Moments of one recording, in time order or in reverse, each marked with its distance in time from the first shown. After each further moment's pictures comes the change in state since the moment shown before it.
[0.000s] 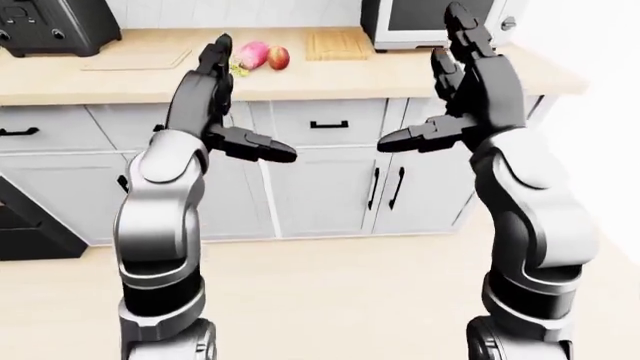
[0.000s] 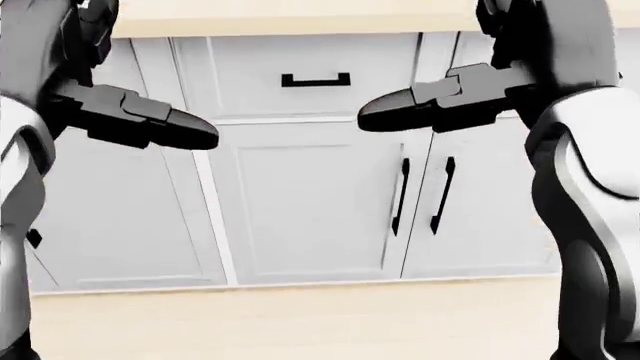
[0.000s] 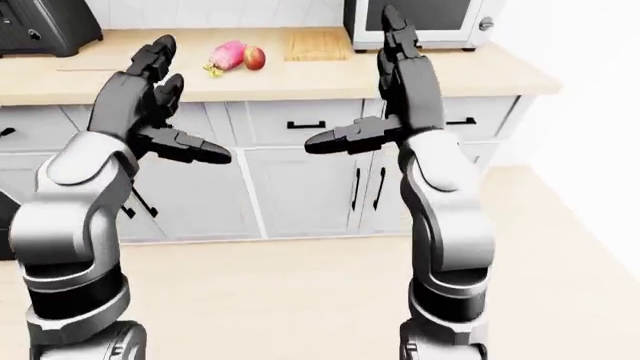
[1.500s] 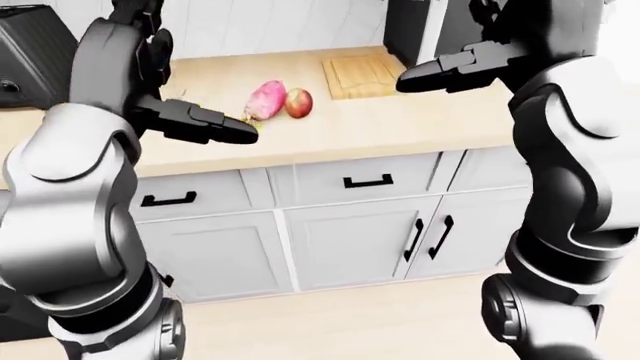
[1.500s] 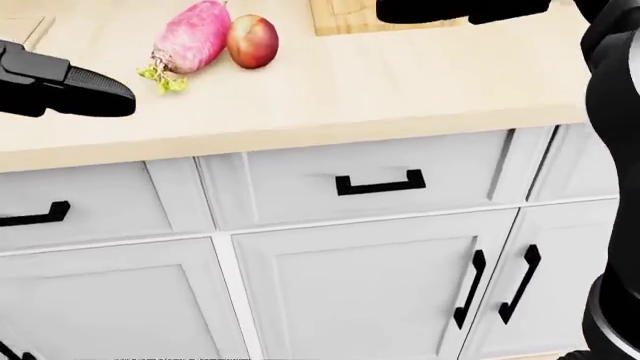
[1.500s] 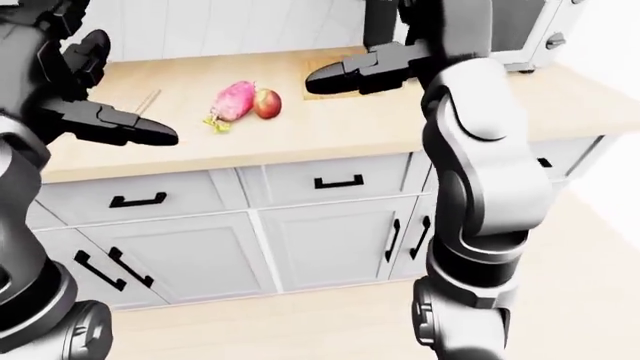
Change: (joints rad) left arm -0.096 0.173 0.059 -0.247 0.034 0.278 -0.071; right arm -0.225 -0.115 -0.030 0.048 0.092 -0.017 -0.039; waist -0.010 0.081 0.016
